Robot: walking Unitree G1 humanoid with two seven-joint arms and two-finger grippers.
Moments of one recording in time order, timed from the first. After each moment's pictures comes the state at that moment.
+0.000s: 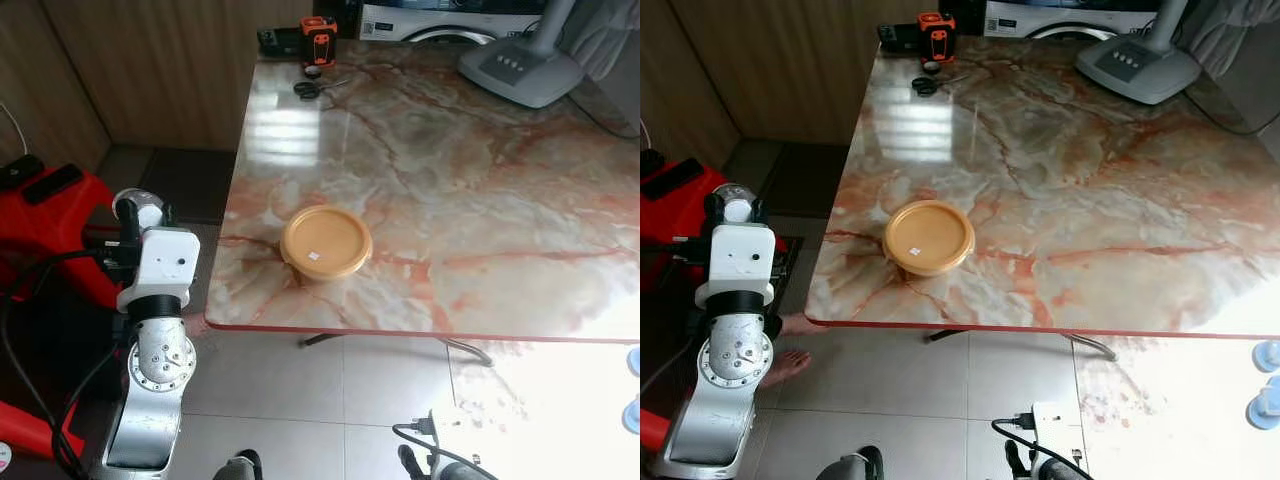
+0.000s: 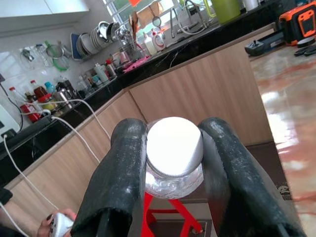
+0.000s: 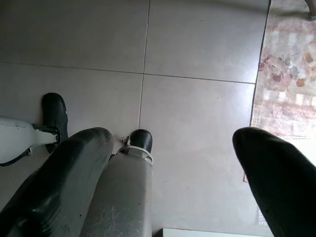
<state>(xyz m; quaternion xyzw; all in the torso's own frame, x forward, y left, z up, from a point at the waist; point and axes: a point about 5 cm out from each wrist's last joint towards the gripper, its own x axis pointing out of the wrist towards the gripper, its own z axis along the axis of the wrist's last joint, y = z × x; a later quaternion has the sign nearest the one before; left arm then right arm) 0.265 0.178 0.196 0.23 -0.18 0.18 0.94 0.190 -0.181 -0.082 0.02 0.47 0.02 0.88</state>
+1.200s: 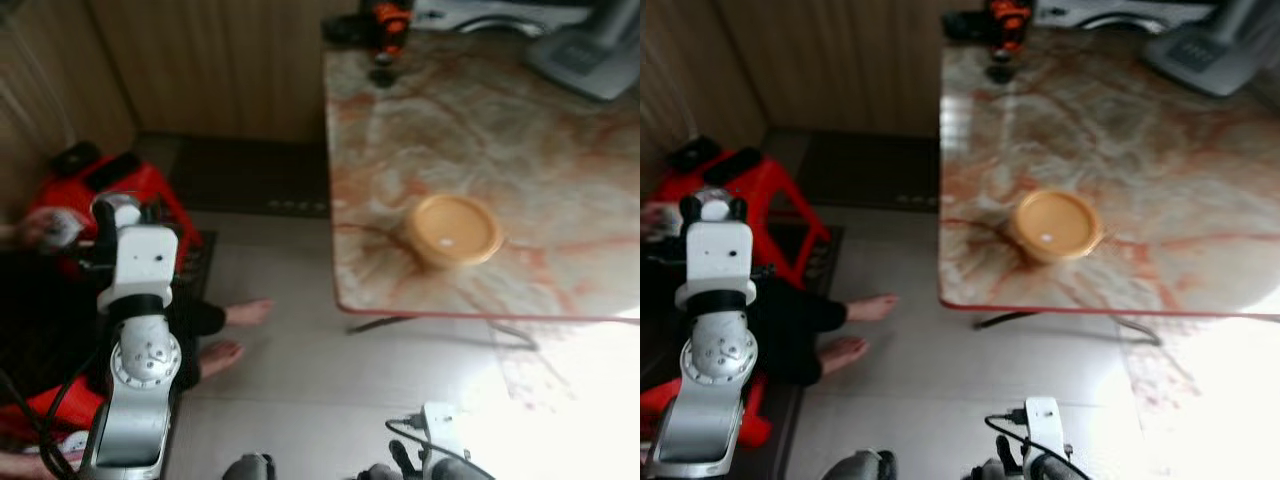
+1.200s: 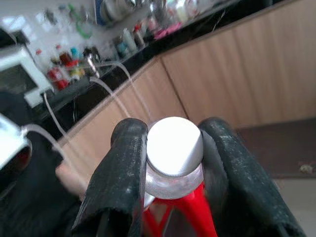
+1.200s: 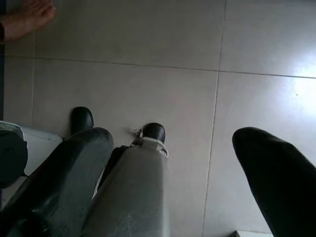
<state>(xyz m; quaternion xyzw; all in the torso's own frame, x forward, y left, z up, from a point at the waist) 0.263 0.199 0.182 0.20 -0.13 0.21 0.95 0.197 -0.177 -0.078 0.02 0.46 0.03 0.89</state>
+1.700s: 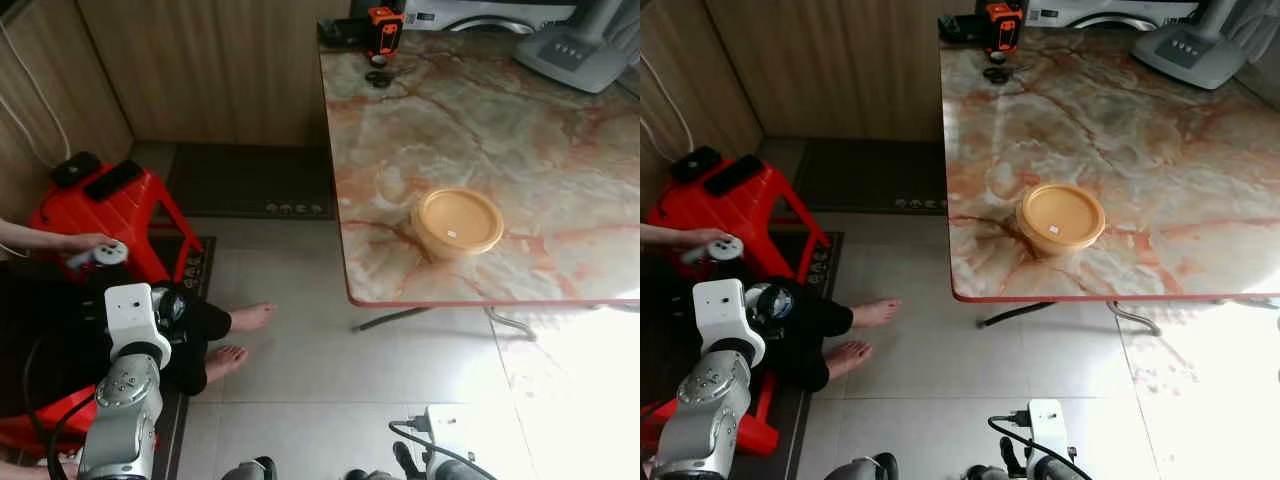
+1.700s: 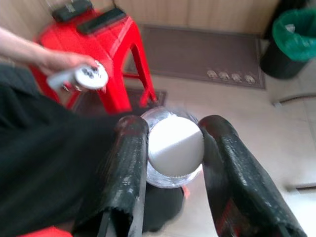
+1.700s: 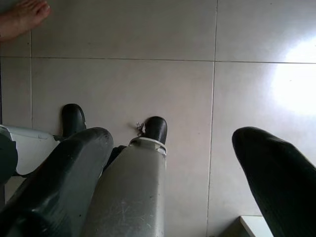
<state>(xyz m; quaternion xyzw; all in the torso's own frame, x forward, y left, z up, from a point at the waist) 0.278 0.231 0.082 0.00 0.10 0.11 0.99 0.192 -0.177 -0.081 0.03 0.46 0.03 0.89</state>
